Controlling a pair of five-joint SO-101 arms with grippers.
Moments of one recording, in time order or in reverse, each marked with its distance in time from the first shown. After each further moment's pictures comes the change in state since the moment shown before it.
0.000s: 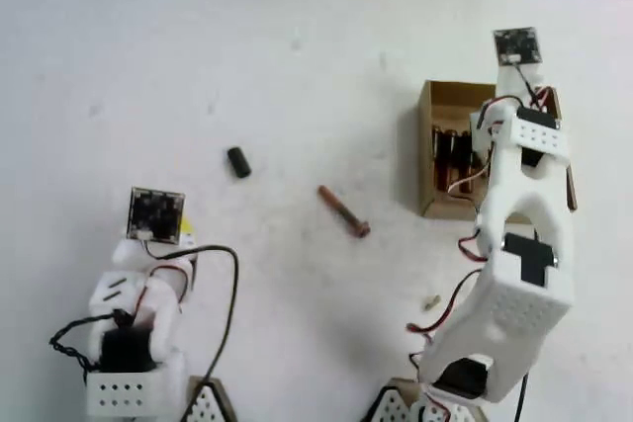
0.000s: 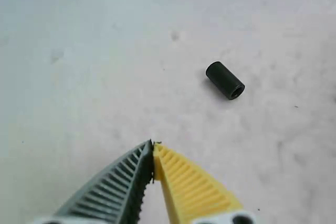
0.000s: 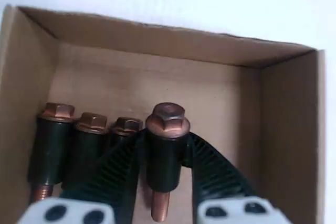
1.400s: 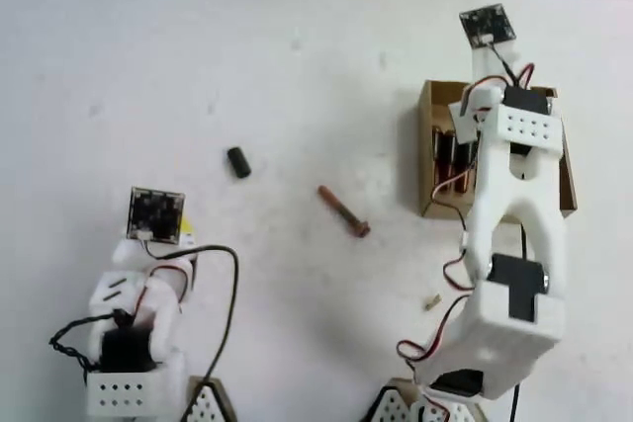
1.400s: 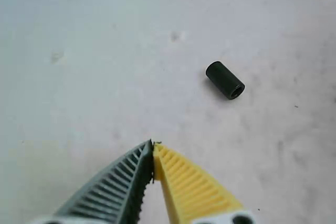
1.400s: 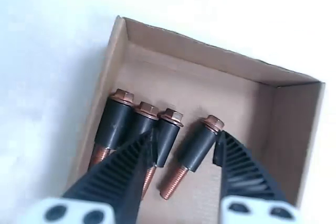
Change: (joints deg) left arm 0.0 0.0 0.0 0.0 0.0; right arm -5.0 -12.7 -1.4 14.5 2.7
